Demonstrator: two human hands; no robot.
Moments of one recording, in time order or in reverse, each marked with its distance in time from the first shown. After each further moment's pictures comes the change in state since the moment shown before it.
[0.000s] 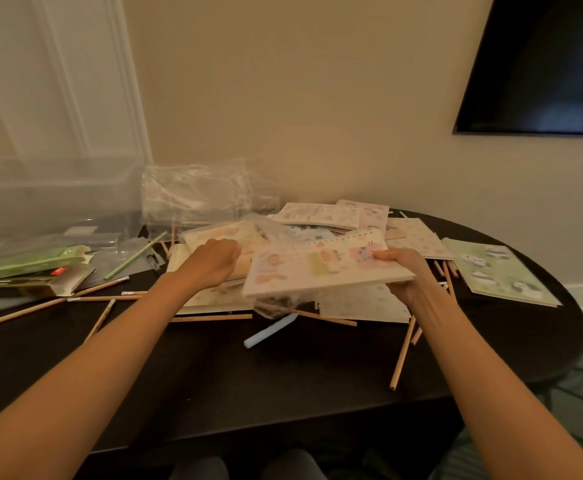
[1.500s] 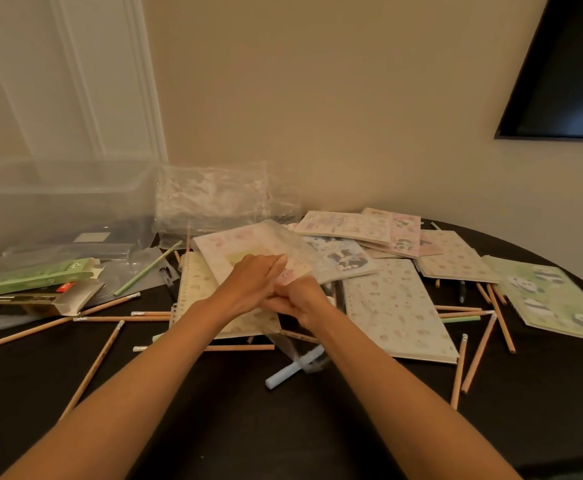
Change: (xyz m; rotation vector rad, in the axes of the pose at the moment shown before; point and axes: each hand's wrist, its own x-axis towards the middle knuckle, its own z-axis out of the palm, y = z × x) left_hand 0.019 0.007 0.017 -0.398 0.153 0.125; right_hand 0.048 0.095 0.152 -0.278 -0.231 0.123
